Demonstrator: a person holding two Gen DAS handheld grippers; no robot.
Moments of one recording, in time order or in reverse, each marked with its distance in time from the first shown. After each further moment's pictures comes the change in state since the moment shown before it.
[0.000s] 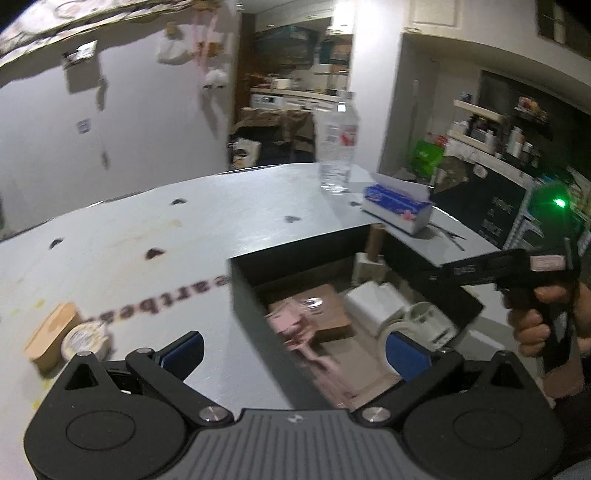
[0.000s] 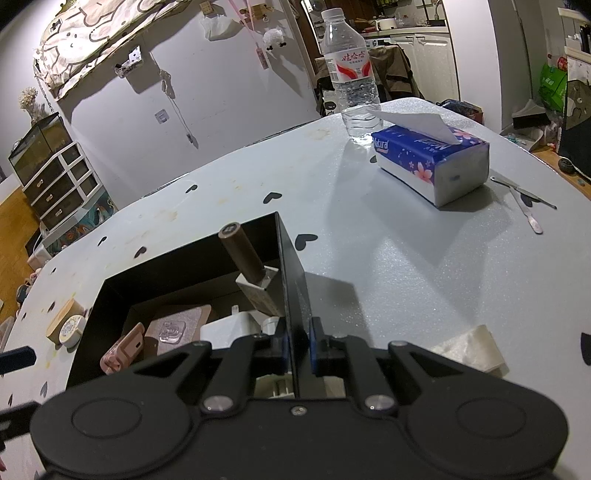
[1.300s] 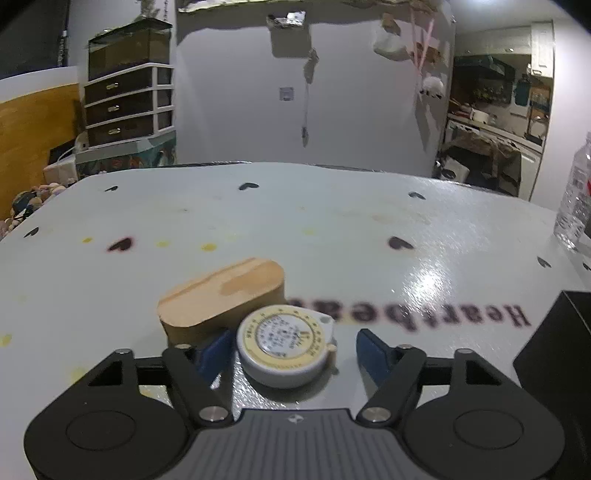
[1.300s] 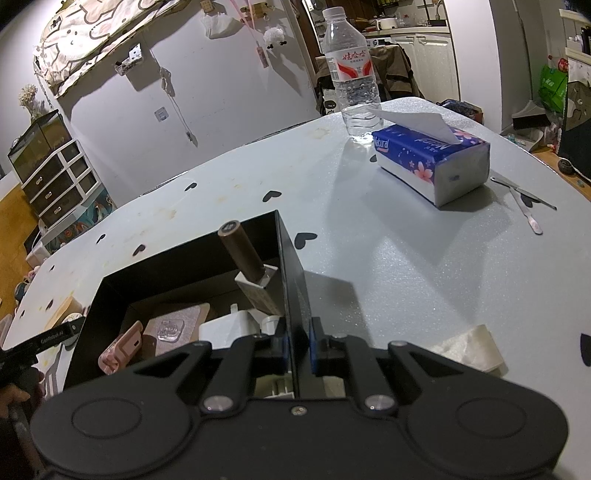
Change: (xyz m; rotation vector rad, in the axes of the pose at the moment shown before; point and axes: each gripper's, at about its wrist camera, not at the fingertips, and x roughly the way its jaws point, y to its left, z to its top) left arm 0.074 0.131 -0.022 -0.329 -0.061 0.526; right arm 0.000 -0.002 -0.001 -0.002 0.001 -0.001
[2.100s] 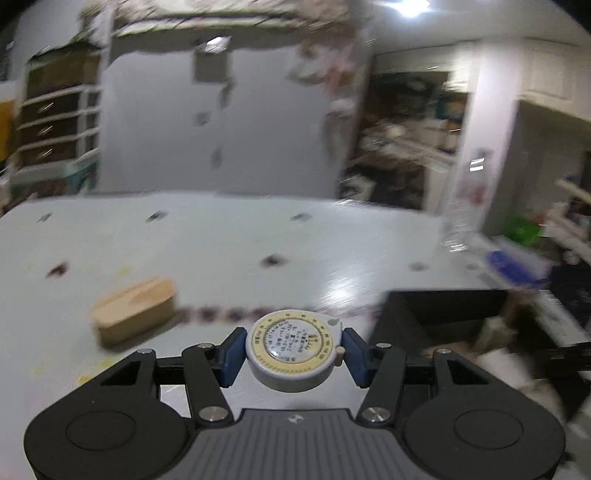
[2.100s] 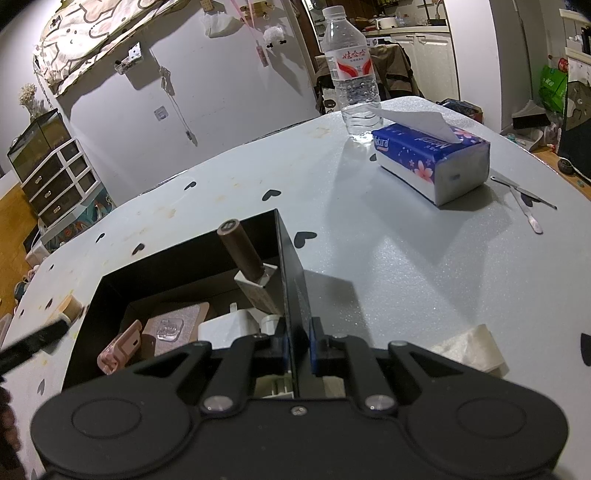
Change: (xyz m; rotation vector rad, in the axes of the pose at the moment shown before) left arm -0.088 -0.038 -0.001 0.071 -0.070 -0.325; right arm 0.001 0.000 -0.001 -0.003 0.002 -0.005
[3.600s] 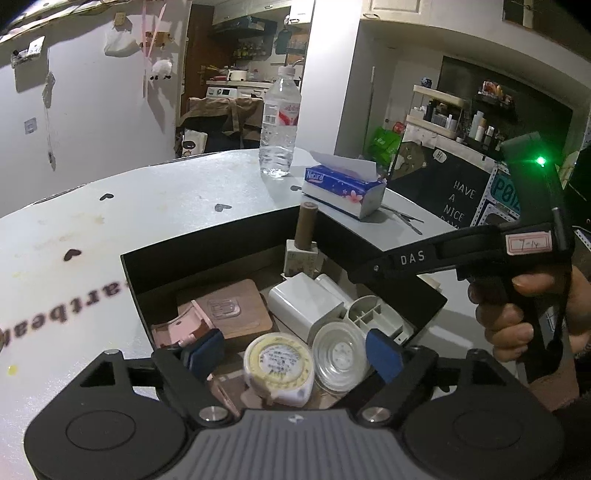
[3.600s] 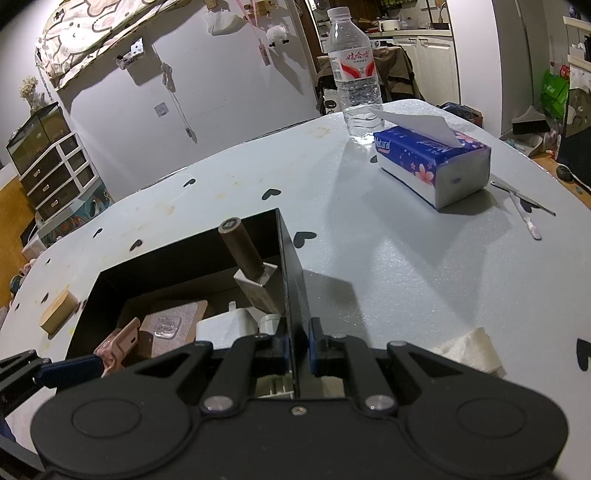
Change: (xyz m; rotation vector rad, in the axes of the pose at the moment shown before) left arm 0.009 -0.111 -0.023 0.279 0.192 -0.369; right arm -0.001 0.005 0.000 -0.028 0.002 -0.018
